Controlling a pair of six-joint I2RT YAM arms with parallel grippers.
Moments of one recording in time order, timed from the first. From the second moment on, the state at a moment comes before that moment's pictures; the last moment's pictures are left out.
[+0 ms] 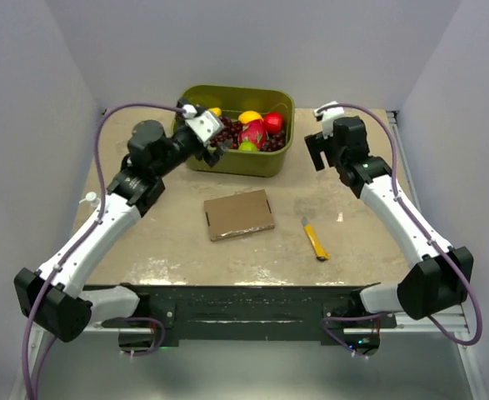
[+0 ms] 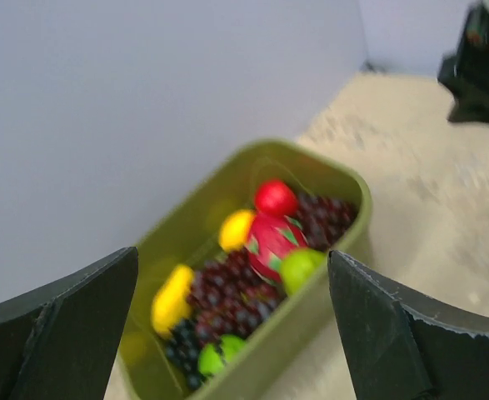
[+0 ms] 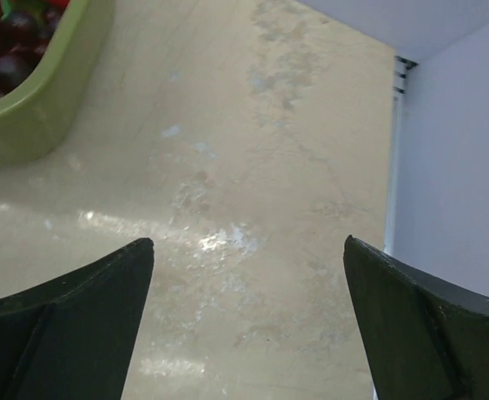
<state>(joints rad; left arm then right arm) -0.48 1.21 1.24 0.05 0.27 0.43 0.32 1.36 1.24 -0.39 0.38 -0.24</state>
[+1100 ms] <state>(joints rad) -0.47 1.57 0.99 -0.23 0.33 0.27 0.58 1.47 0.95 -0.57 -0.18 -0.77</state>
